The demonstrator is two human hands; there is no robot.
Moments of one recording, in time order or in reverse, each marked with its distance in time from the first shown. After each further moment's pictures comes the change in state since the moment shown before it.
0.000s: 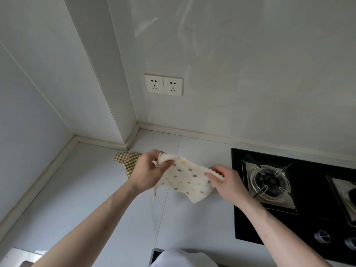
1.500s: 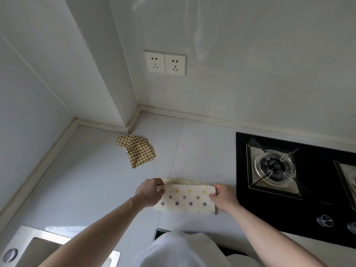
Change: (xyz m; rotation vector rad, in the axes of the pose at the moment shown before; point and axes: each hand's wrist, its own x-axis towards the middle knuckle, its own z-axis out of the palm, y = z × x) left_hand -0.043 -0.146 0.062 0.609 -0.384 -0.322; right_hand -0.027 0.122 0.089 -0.216 -0.214 0.398
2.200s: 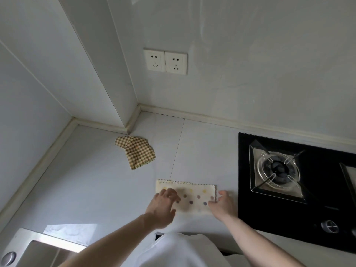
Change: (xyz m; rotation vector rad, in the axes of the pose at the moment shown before) left_hand -0.012 0.016 0.051 0.190 -0.050 0.292; right_hand -0.002 -0.001 0.027 0.144 0.034 0.334
